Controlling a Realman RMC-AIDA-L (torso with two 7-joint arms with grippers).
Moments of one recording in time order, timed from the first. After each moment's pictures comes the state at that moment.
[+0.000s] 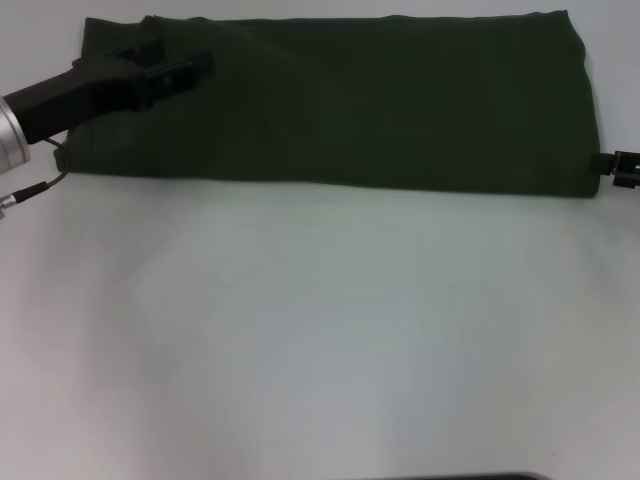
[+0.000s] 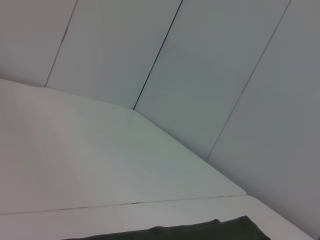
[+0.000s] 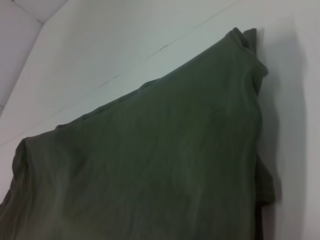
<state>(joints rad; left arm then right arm) -0.51 -2.16 0.62 0.71 1.86 1.33 -1.62 0.37 1.94 -0.60 -0.66 -2.10 -1.35 2.14</state>
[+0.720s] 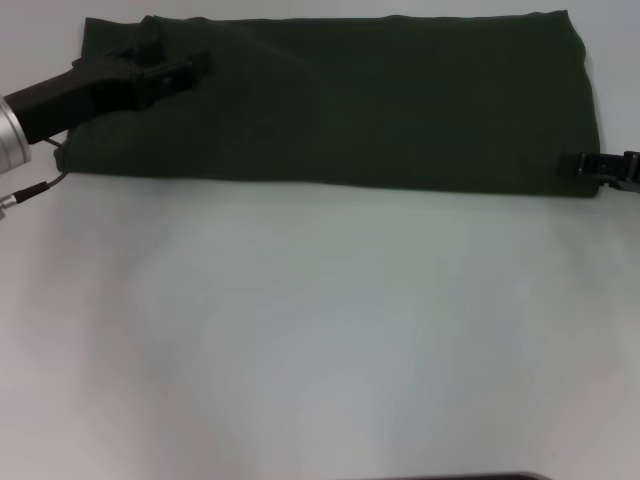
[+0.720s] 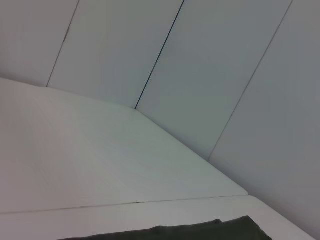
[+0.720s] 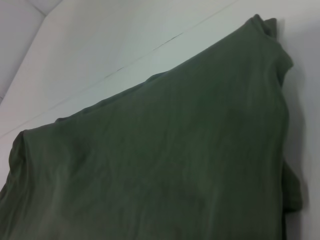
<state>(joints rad) -0.51 -2.16 0.62 0.71 1.86 1.32 -1.62 0.41 1.97 -0.60 -0.61 -2.12 -1.28 2.09</state>
